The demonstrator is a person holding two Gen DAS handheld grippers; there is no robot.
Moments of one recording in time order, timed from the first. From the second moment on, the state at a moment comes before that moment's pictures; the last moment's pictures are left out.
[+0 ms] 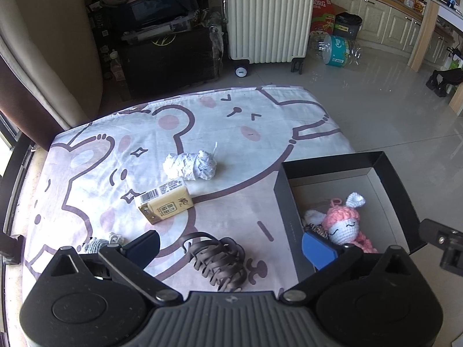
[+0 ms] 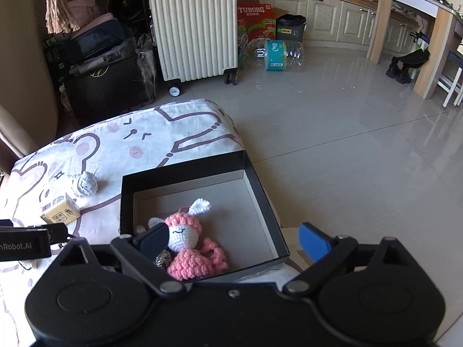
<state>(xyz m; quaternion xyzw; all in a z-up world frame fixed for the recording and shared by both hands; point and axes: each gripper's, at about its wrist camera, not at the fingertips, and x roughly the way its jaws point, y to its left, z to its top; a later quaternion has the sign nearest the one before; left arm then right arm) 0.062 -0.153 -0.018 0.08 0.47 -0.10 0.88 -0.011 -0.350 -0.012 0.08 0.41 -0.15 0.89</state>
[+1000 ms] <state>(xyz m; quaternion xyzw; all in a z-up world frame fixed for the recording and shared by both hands) 0.066 -0.133 -0.027 0.07 0.45 -0.10 0.88 -0.015 -0.354 -0.030 0.07 0.40 -0.18 0.90</state>
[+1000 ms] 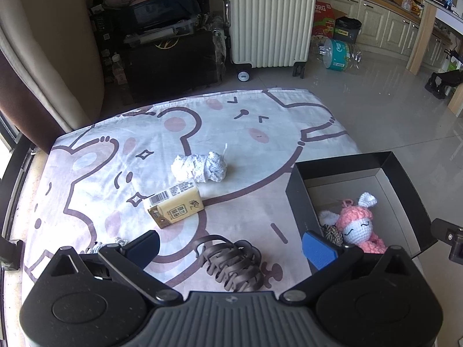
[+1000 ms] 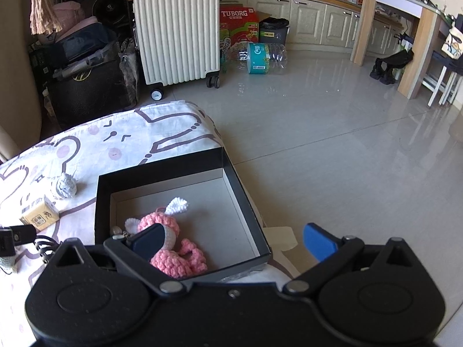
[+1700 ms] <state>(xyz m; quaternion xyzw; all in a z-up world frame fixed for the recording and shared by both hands) 0.067 -0.057 -0.024 0.04 0.46 -0.04 0.89 0.011 -0.295 -0.029 0.04 0.41 -0.11 0.90</state>
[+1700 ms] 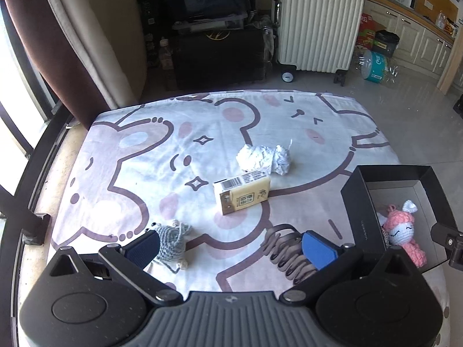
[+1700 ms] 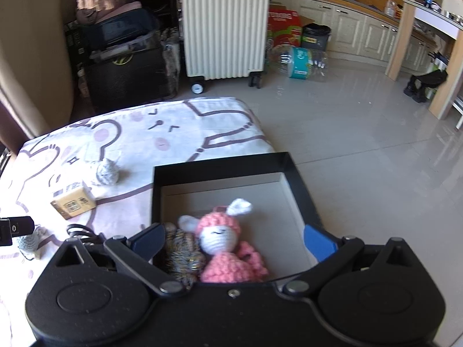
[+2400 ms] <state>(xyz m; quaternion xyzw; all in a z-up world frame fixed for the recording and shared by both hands) 0.057 0.014 -0.020 0.02 0.47 0.02 0.88 0.031 -0.215 -0.030 0.00 0.42 -0.03 0.91</state>
